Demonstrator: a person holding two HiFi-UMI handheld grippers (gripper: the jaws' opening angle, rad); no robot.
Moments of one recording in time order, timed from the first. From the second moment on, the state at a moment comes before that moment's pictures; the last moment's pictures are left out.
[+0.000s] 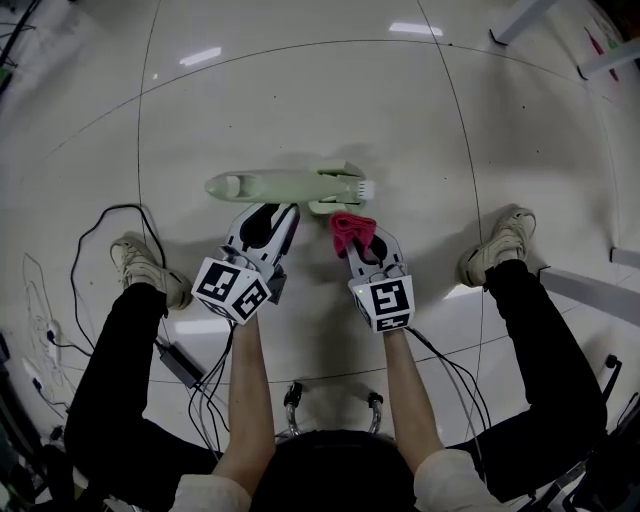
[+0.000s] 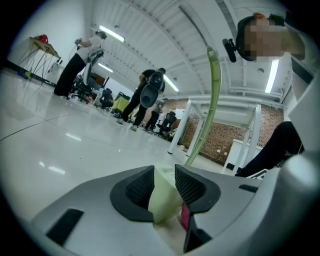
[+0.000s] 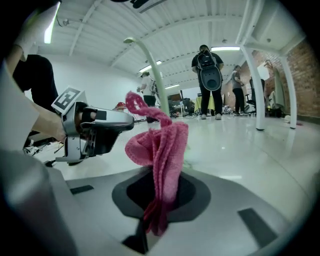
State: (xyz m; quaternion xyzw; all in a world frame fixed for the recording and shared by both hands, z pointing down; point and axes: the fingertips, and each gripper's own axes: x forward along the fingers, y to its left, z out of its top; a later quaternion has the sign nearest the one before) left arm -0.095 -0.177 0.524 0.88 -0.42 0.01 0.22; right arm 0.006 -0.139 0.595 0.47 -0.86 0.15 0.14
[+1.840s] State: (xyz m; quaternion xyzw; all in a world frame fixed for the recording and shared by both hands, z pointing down) left arm -0.094 -0.188 0.240 0.90 -0.42 -0.04 0.07; right arm 0.025 -0.192 0.361 0.53 -0.84 0.14 0.06
